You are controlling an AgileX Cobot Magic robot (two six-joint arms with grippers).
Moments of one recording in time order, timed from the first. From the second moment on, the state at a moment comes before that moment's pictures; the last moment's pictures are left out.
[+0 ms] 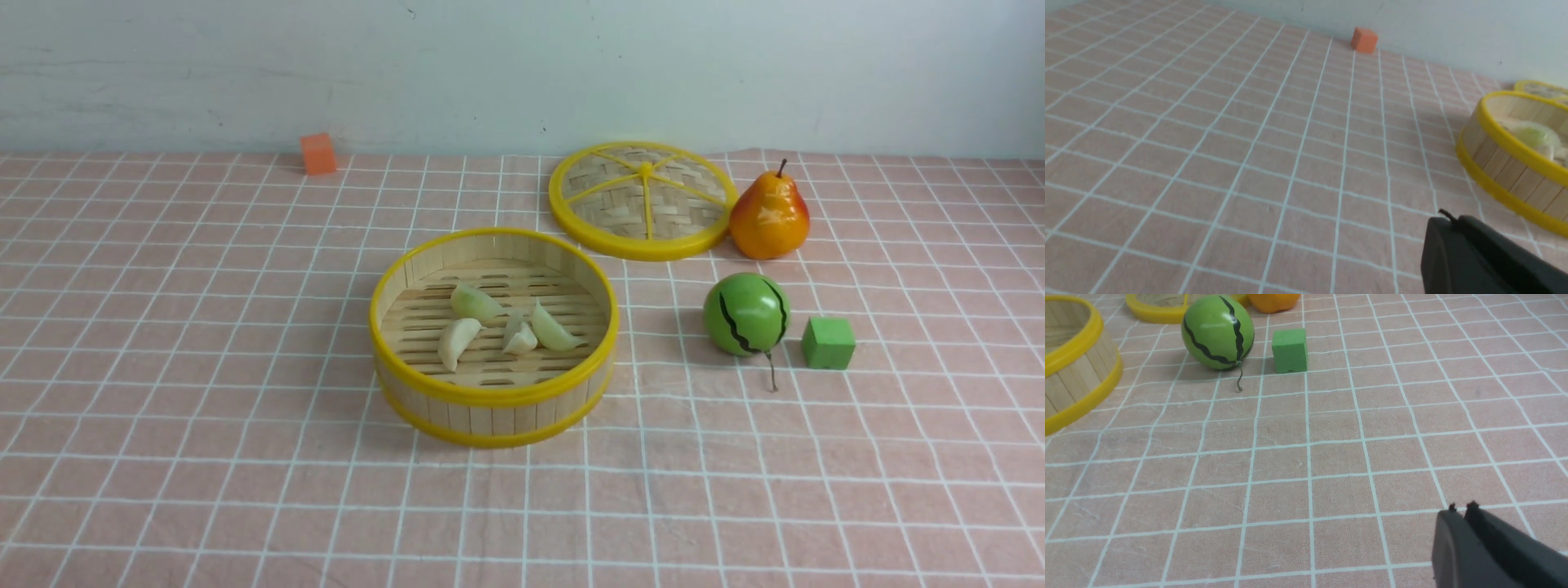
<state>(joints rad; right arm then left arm) -0.01 -0.01 0.02 -0.06 0.39 0.21 0.03 -0.01 0.03 0.02 0.27 -0.29</state>
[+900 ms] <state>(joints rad) -0.01 -0.01 0.02 -0.06 0.39 0.21 0.03 -0.01 0.03 0.02 0.38 -0.29</state>
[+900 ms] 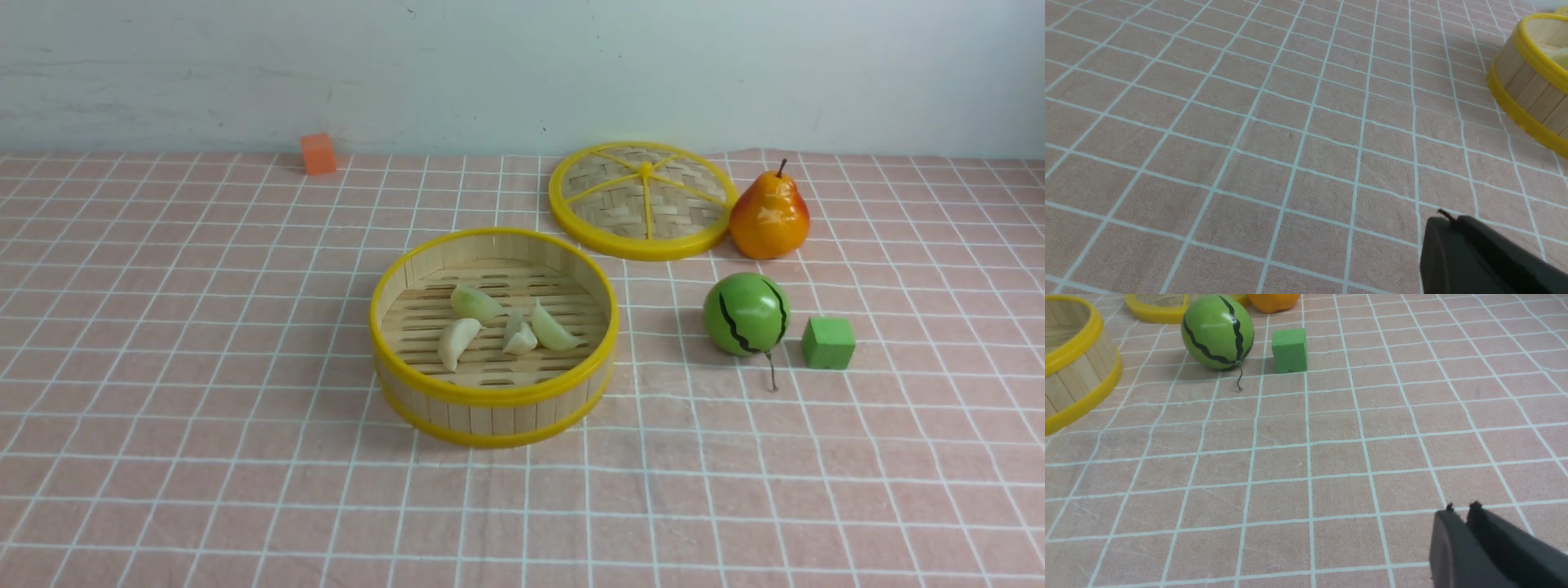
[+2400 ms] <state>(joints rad) -0.01 -0.01 0.02 -0.06 0.39 0.21 0.03 -0.01 0.03 0.02 0.38 -0.29</state>
